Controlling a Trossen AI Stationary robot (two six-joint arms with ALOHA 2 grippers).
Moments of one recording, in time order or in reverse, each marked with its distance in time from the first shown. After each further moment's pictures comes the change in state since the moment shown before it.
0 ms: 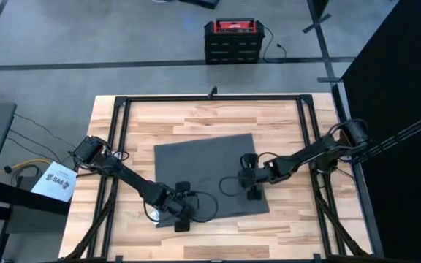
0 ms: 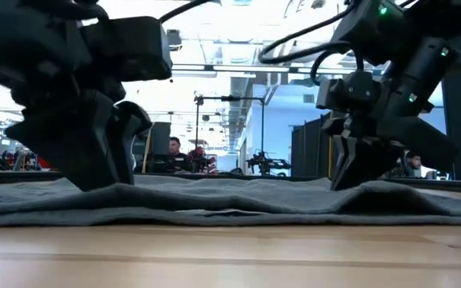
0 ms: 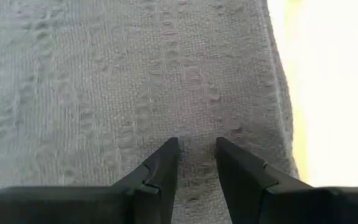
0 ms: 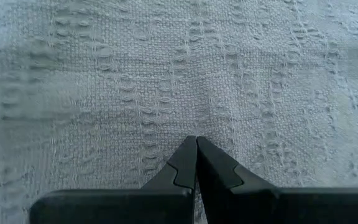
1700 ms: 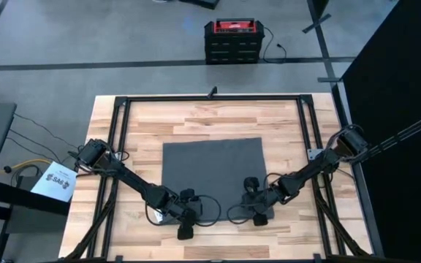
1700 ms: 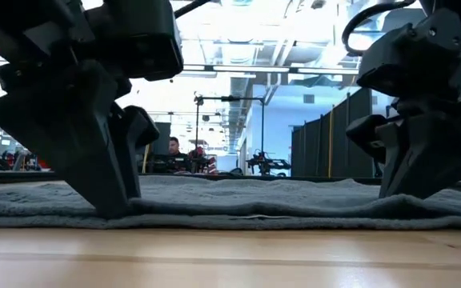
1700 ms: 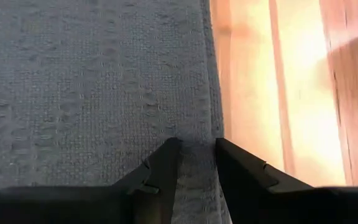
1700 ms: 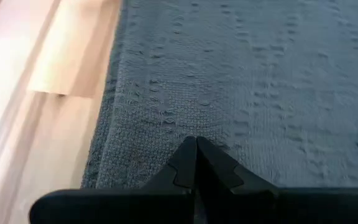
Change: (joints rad) left arm -0.014 0.054 0.027 0.138 0.119 -0.060; right arm 0.268 0.069 0.003 0.198 -0.069 0.225
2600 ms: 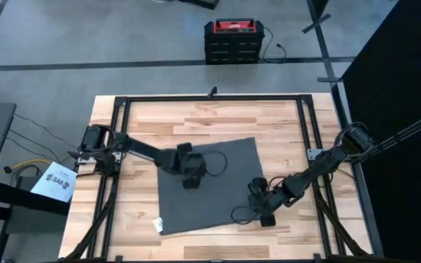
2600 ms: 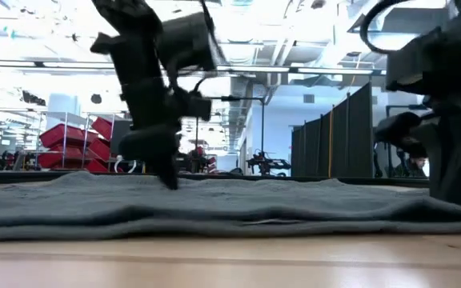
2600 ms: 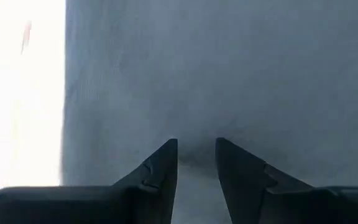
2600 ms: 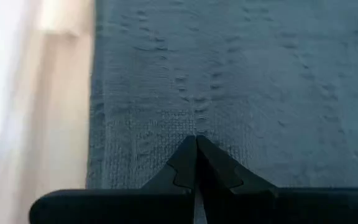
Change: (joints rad) left arm 0.451 -0.064 0.029 -0.449 -0.262 0.385; right arm 0.038 -0.065 0.007 -0.298 -0.024 0.106
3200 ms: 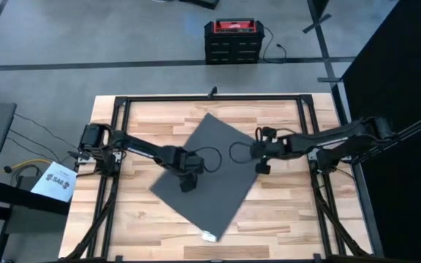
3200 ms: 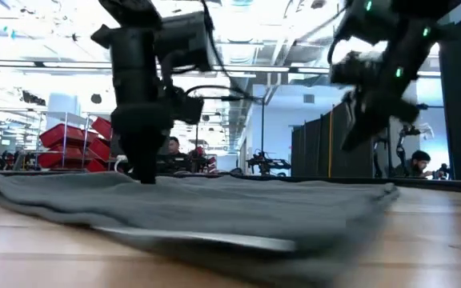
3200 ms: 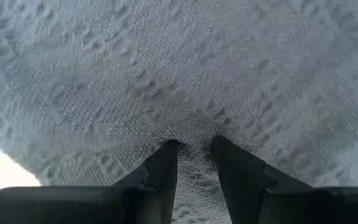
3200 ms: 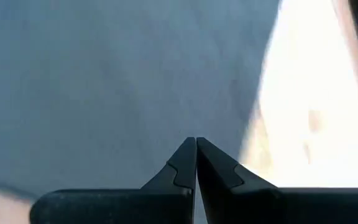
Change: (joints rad) left arm -0.022 -0.012 0.034 -0.095 0.260 -0.273; right arm -0.526 -0.345 -0.012 -0.244 0.165 -0.364
